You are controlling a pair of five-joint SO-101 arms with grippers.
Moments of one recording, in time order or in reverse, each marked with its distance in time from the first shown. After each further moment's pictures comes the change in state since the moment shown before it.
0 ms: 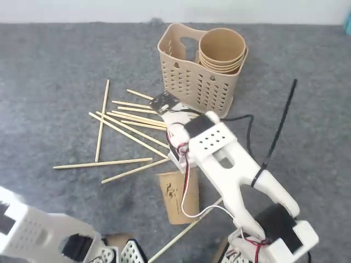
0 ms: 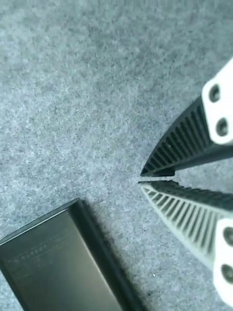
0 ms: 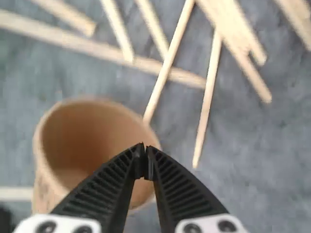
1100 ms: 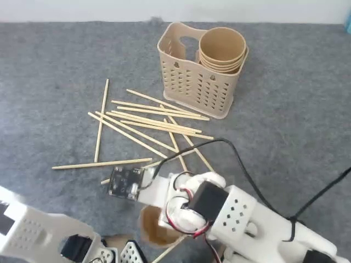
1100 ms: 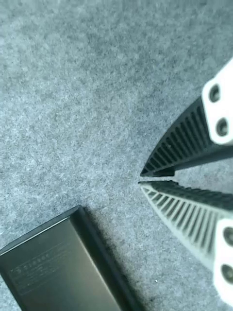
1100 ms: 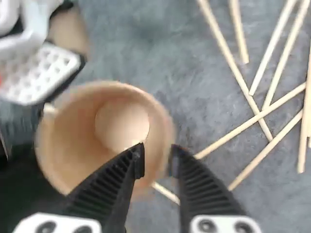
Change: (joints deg) left arm 1.0 0.0 0.0 0.0 0.0; right arm -26.9 -33.0 14.0 5.2 11.1
